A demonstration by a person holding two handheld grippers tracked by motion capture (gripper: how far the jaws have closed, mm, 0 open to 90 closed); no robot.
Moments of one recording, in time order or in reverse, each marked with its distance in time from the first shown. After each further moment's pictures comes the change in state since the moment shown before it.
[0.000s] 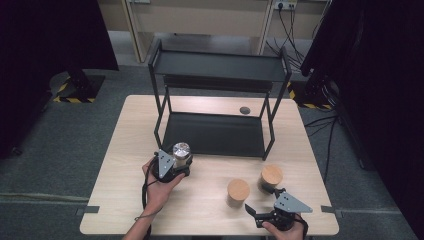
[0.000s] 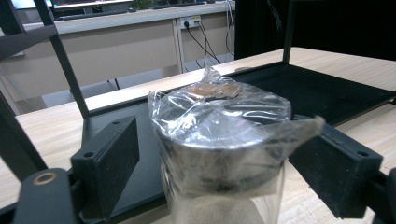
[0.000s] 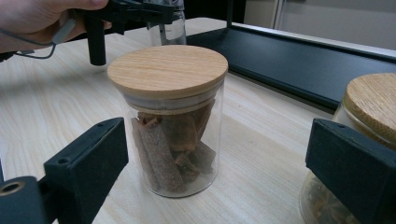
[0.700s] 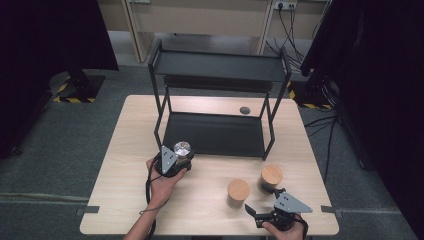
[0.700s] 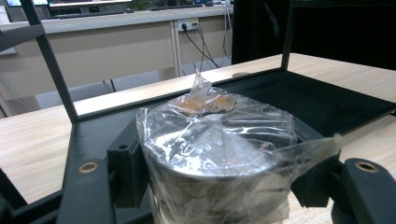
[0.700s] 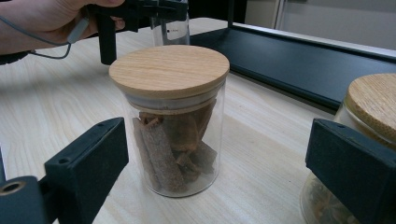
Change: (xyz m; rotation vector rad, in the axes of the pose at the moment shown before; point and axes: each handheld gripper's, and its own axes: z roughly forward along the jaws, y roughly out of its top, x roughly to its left) left arm -0.003 0.004 0.010 -0.013 -0.019 0.000; right arm 0.000 0.000 0.000 0.000 0.005 -0.001
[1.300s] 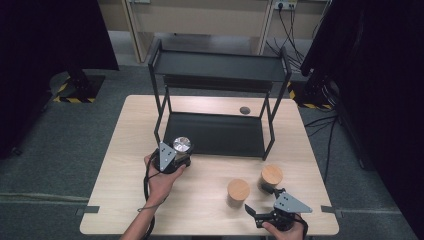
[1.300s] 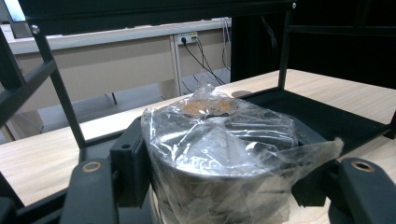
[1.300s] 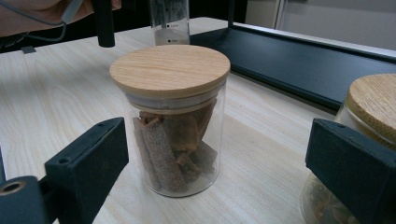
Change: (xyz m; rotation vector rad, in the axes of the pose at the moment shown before) left arm 0.004 0.025 -0.004 -0.042 0.004 0.003; right arm 0.000 0.000 0.000 0.000 0.000 -0.003
